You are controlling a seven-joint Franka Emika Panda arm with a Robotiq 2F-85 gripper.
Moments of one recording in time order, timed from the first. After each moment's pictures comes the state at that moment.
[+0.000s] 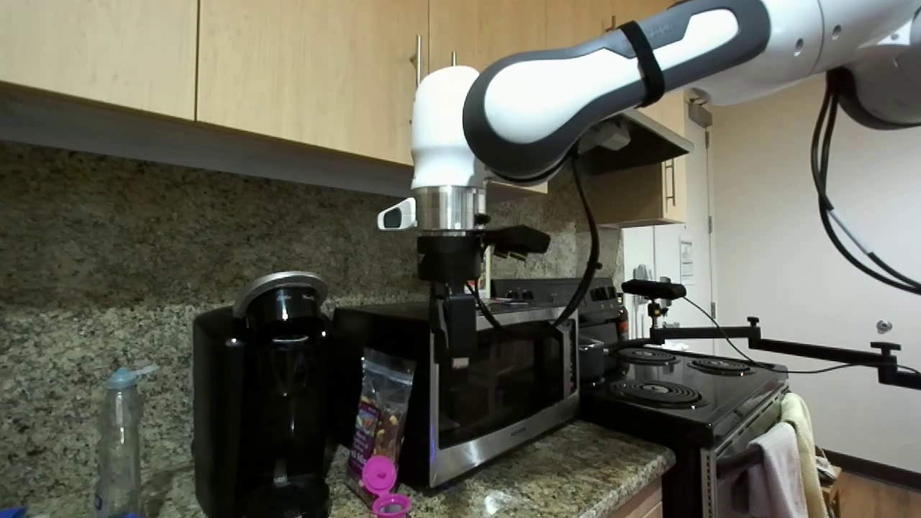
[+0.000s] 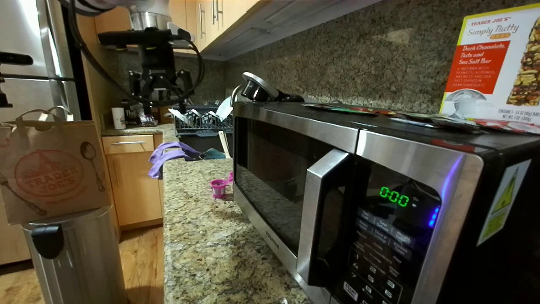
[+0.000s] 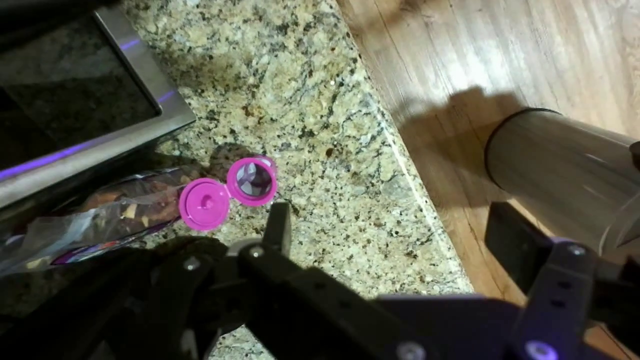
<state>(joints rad) 0.14 -0.03 0.10 -1.94 -0.09 1.94 -0.41</state>
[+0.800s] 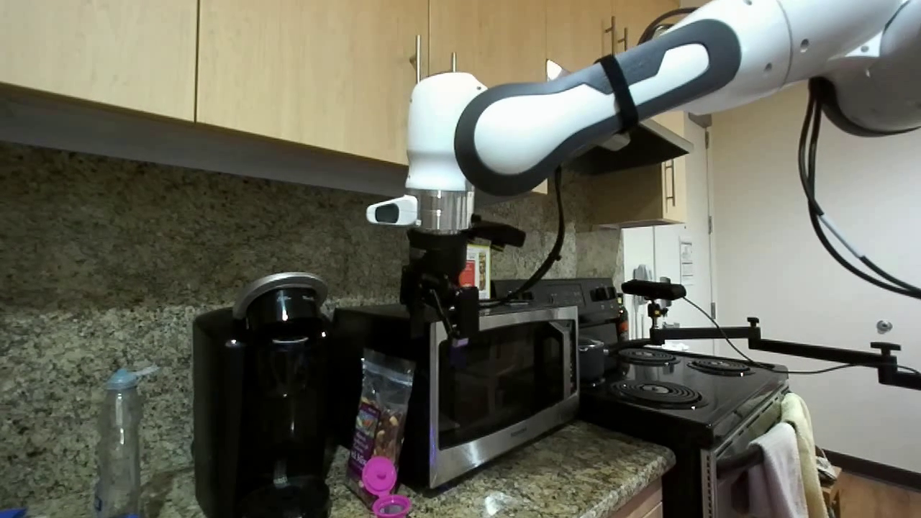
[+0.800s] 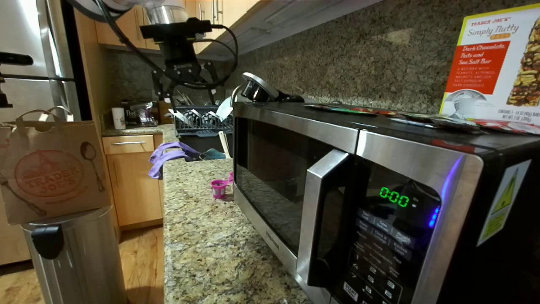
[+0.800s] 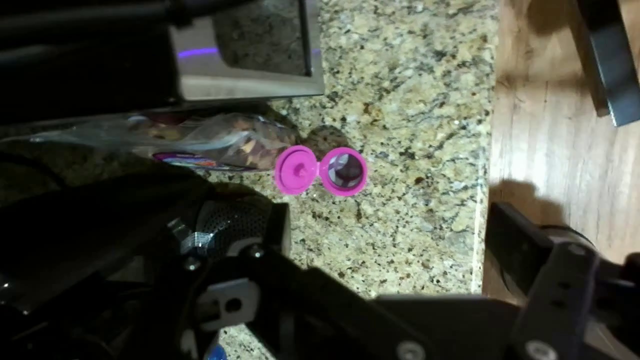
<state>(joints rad) 0.12 0.02 0.07 -1.88 -0.26 2.03 -0.84</state>
